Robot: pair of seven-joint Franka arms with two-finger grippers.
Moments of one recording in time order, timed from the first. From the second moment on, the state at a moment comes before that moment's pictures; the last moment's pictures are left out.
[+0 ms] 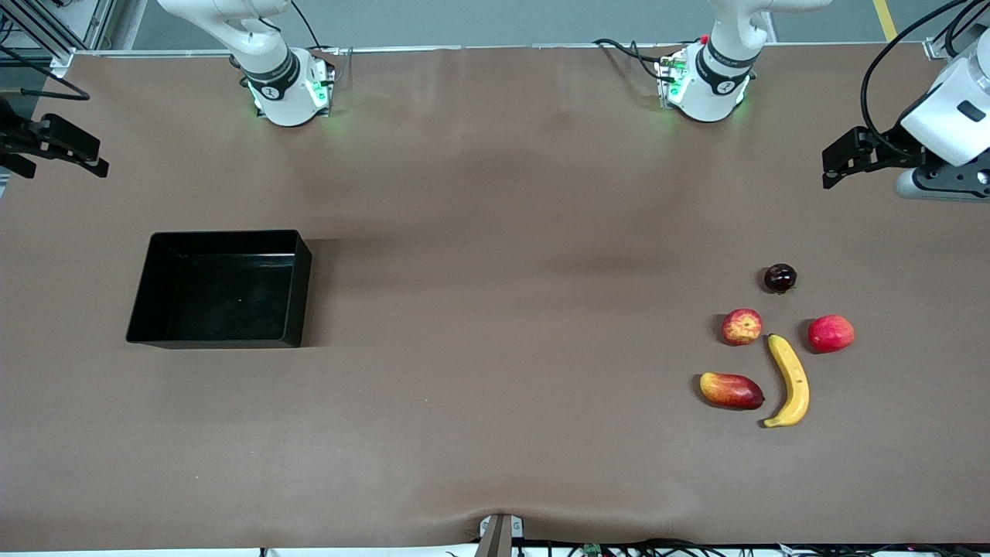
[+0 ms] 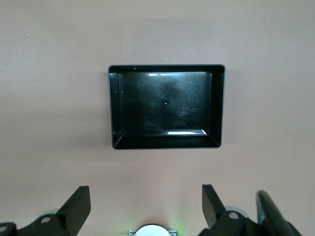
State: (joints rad) left arm -0.10 -0.02 -0.02 -1.54 0.04 1.48 0.00; right arm 0.01 -0.04 -0.03 -1.49 -0.01 1.39 -0.03
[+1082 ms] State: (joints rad) left arm -0.10 -0.02 -0.02 -1.52 0.04 1.48 0.00; right arm 0.01 -0.04 -0.03 -1.50 -0.01 1.39 -0.03
